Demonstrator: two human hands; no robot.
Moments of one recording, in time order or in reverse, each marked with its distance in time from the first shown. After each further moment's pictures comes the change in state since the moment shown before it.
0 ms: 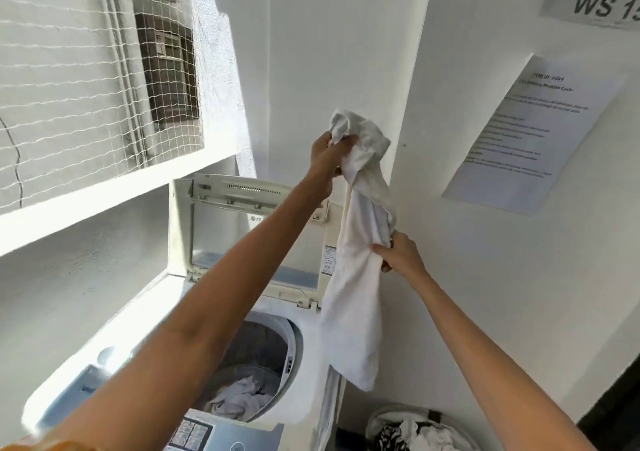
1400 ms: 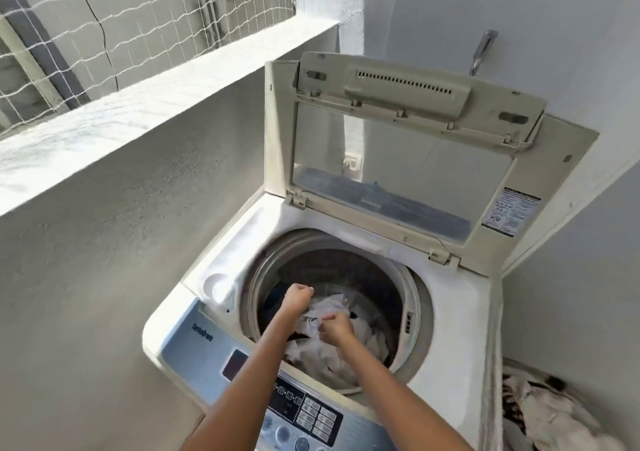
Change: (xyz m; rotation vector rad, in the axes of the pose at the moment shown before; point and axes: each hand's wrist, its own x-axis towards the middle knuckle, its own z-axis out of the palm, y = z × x) left_hand -0.180 -0.287 -0.363 0.625 0.319 -1.018; right_hand -0.068 0.122 0.475 0.127 -0.586 0.716
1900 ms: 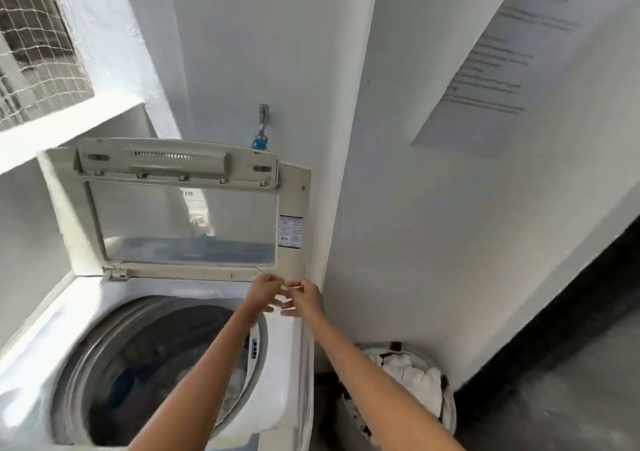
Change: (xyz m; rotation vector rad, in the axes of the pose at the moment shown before) left_hand -0.115 0.166 0.176 0.104 -0.355 0.343; right_hand -0.138 -0.024 -0.261 0.422 0.340 -0.356
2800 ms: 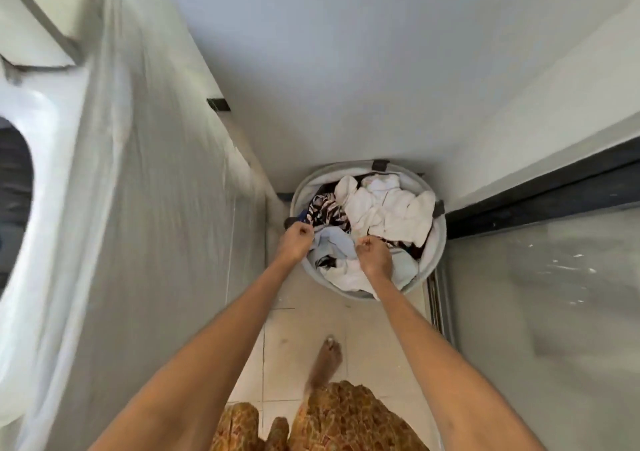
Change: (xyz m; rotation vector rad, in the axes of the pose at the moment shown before) left_hand 0.123 -0.278 0.338 0.299 -0.122 -0.421; right_hand 0.074 0.412 -0.260 -0.528 0.243 0.517
